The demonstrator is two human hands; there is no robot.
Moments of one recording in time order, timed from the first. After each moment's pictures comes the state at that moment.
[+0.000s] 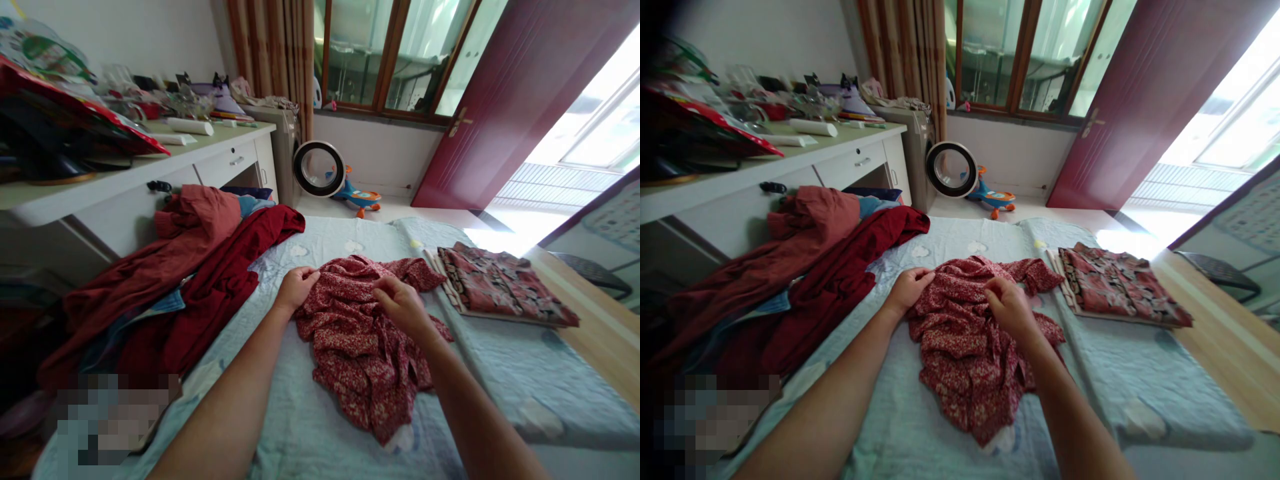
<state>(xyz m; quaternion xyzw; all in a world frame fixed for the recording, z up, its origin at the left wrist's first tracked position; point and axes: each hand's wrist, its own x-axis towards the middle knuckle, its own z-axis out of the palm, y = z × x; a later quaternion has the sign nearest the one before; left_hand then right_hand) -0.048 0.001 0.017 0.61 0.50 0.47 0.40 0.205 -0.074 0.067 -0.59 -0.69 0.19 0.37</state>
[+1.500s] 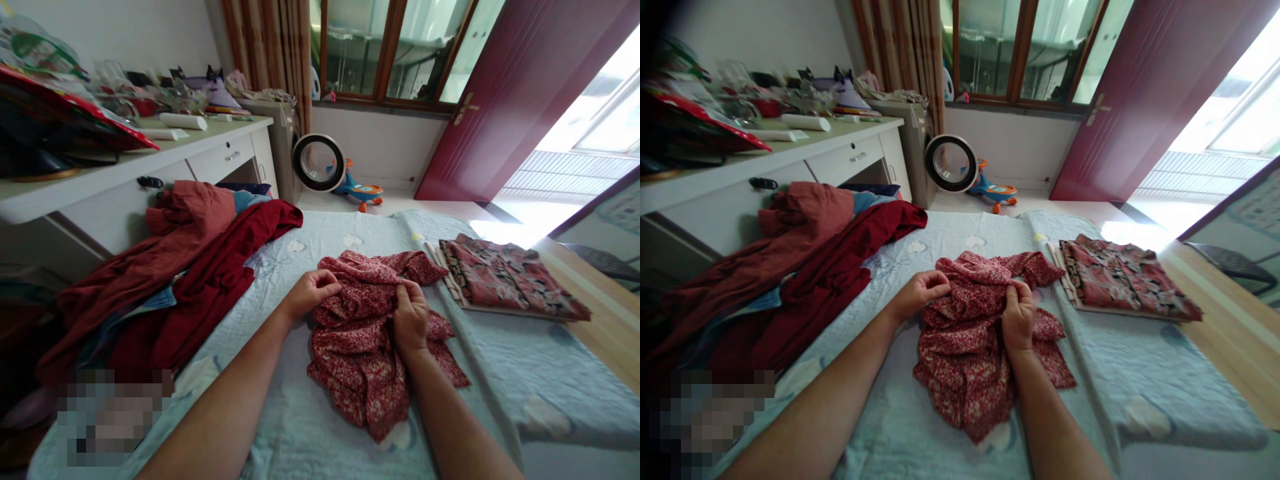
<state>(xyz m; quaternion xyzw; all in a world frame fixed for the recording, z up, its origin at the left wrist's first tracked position) -0.019 -0.026 0.034 0.64 0.38 0.38 0.55 0.208 -0.082 0.007 -0.57 -0.40 0.25 0.67</state>
